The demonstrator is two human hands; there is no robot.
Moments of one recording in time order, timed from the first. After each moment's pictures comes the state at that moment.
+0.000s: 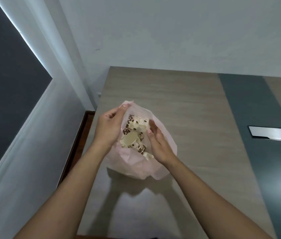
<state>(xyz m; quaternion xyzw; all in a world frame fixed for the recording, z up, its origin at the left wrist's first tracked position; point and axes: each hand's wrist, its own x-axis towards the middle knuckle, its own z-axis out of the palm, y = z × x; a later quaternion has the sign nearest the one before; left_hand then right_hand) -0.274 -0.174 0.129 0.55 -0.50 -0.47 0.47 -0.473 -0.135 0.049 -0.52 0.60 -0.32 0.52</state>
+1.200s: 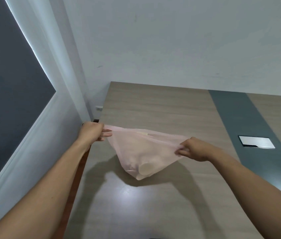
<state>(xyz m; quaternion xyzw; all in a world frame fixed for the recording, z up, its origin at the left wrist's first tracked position) -0.155 -0.210 0.105 0.68 -0.38 -0.53 0.34 -0.586 -0.146 0.096 -0.77 0.60 0.08 0.22</state>
